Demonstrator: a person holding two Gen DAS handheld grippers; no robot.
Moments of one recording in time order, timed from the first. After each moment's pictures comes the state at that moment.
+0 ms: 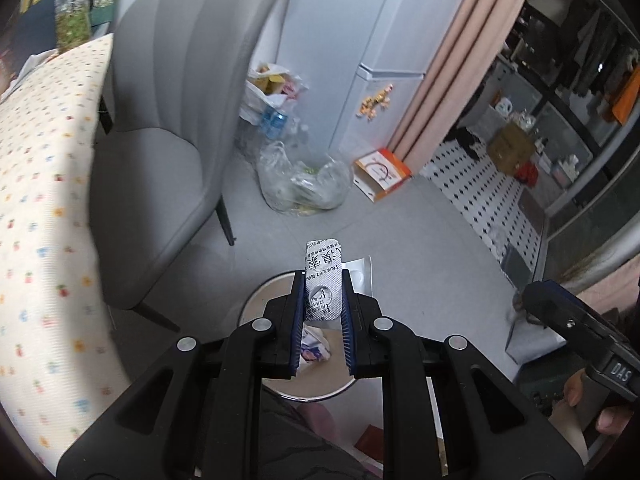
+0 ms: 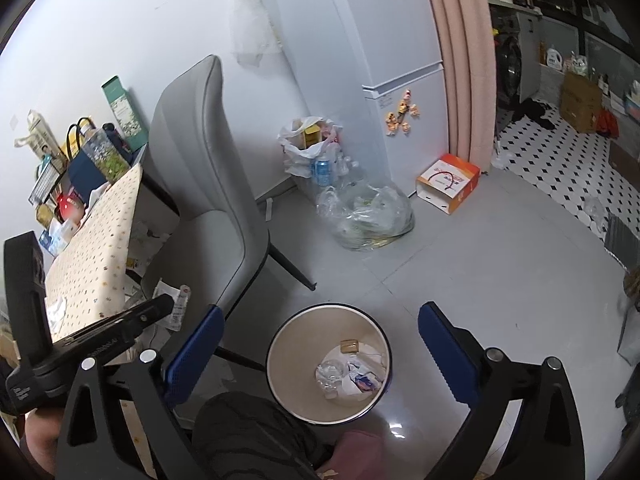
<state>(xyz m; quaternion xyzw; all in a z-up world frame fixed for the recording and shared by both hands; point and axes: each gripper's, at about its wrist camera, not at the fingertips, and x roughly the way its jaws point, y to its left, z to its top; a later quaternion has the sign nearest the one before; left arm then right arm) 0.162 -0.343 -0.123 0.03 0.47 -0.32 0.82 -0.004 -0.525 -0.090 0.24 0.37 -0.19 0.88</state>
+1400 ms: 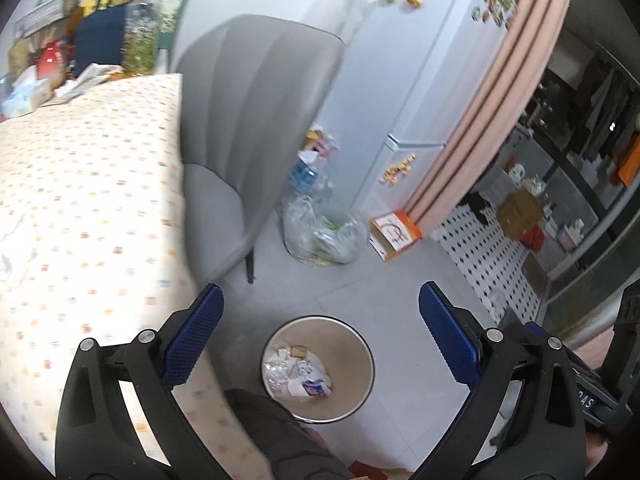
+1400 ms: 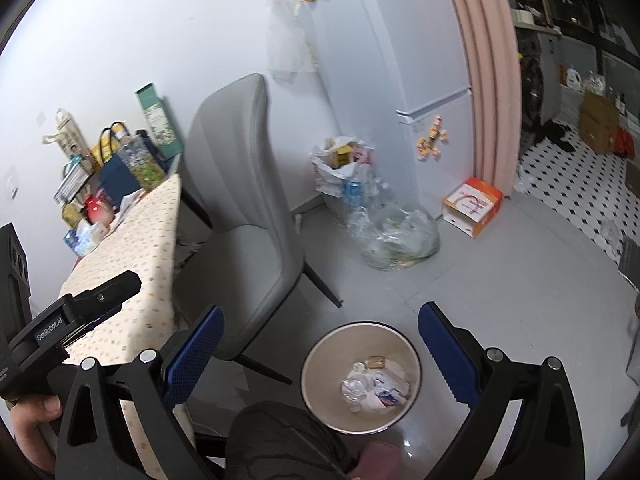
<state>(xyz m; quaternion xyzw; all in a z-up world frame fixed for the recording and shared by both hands) 0.165 -0.261 -0.048 -0.05 0.41 -0.27 0.87 0.013 -0.474 -0.042 0.22 0.34 -0.15 0.90</state>
